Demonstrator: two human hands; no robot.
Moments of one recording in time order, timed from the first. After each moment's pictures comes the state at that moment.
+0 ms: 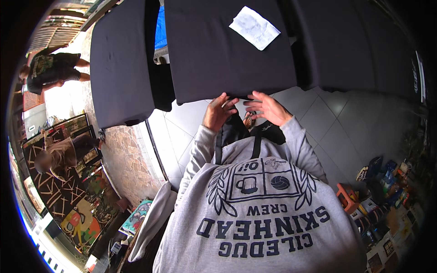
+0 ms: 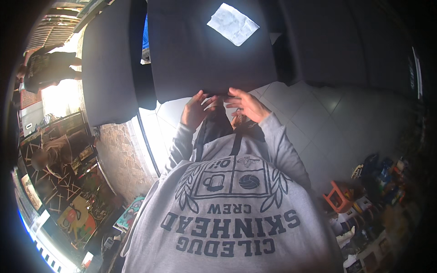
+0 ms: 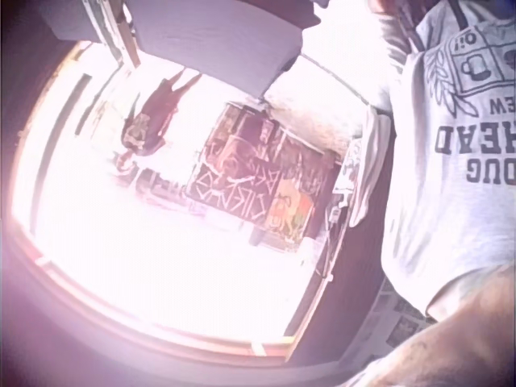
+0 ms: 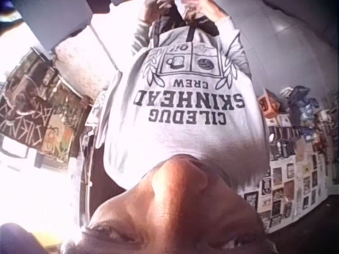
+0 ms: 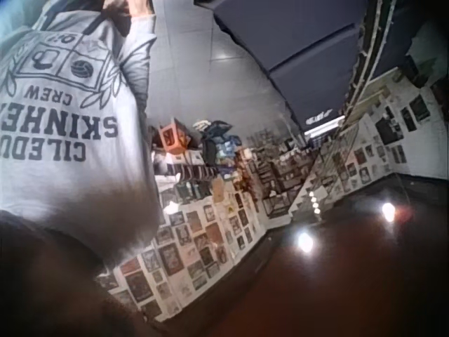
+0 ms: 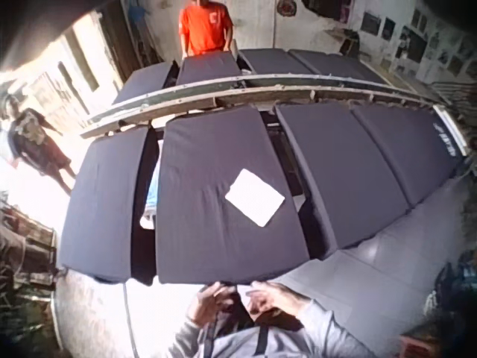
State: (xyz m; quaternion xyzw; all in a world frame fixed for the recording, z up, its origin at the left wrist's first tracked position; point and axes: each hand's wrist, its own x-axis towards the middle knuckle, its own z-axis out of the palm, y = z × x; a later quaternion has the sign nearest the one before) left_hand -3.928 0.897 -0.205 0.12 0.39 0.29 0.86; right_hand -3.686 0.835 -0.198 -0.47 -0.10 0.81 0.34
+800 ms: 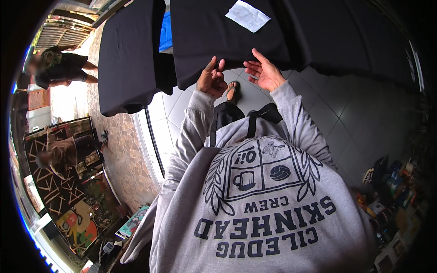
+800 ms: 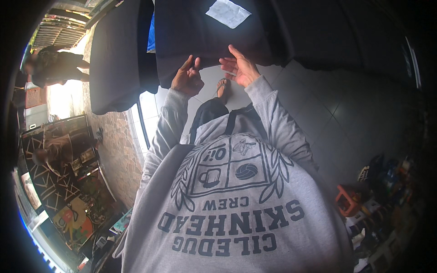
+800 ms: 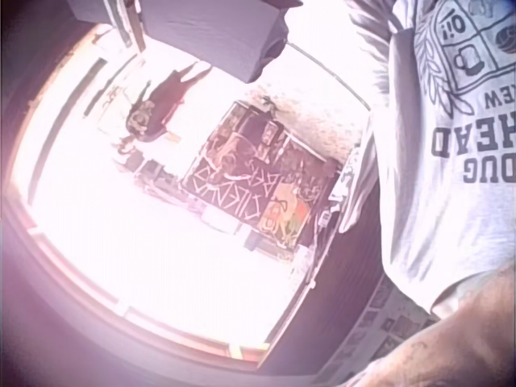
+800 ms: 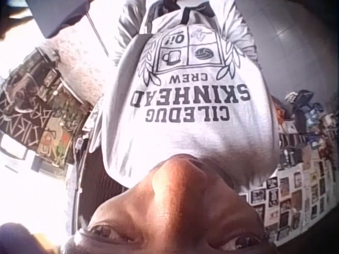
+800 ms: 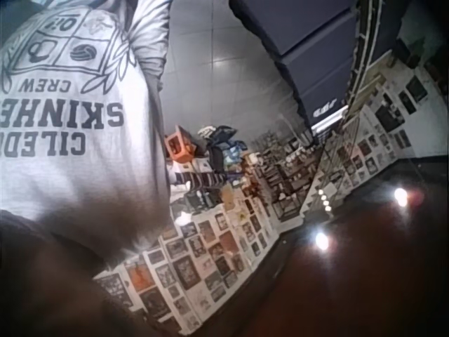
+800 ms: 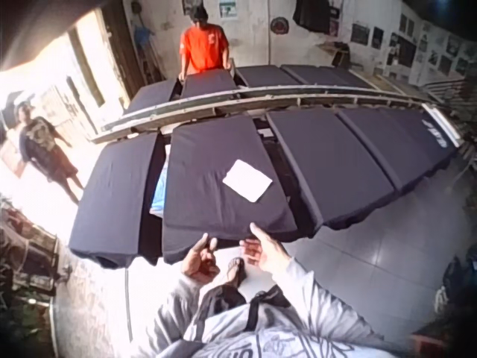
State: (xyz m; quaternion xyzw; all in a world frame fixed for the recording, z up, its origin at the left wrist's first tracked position) left_hand -3.908 0.939 -0.159 0.01 0.44 0.24 0.86; right_hand -3.694 0.878 -0.158 -0.54 0.00 0.68 0.49
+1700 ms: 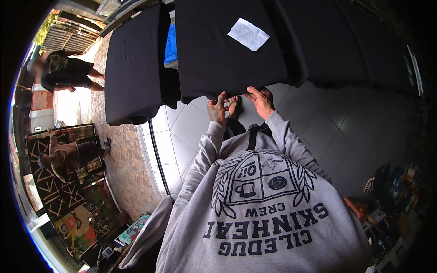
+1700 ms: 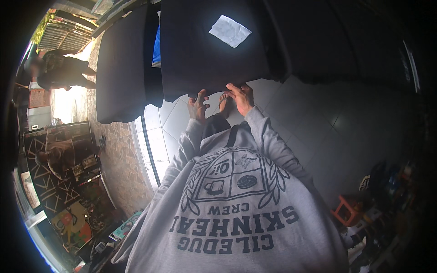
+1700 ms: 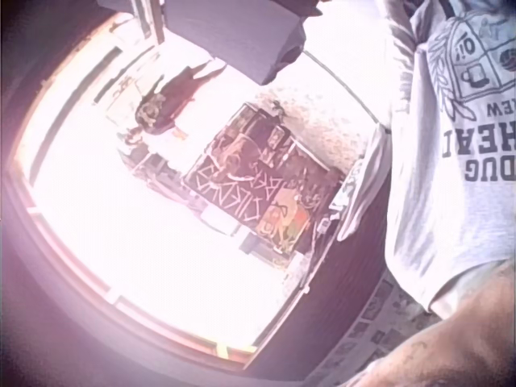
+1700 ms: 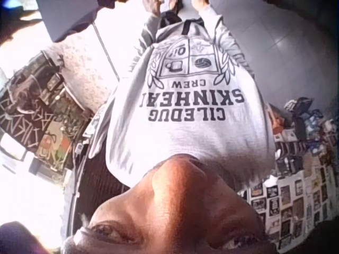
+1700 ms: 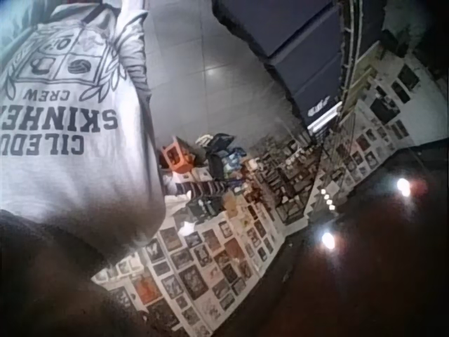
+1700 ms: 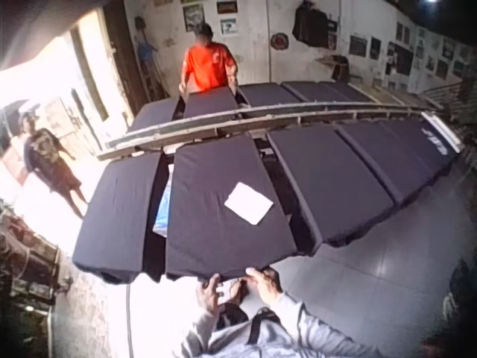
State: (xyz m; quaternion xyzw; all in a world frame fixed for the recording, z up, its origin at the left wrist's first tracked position) left_hand -3.900 0.886 -0.240 0.27 0.54 0.45 0.66; right_hand -3.721 0.852 -0.254 -0.44 -0.08 0.59 0.67
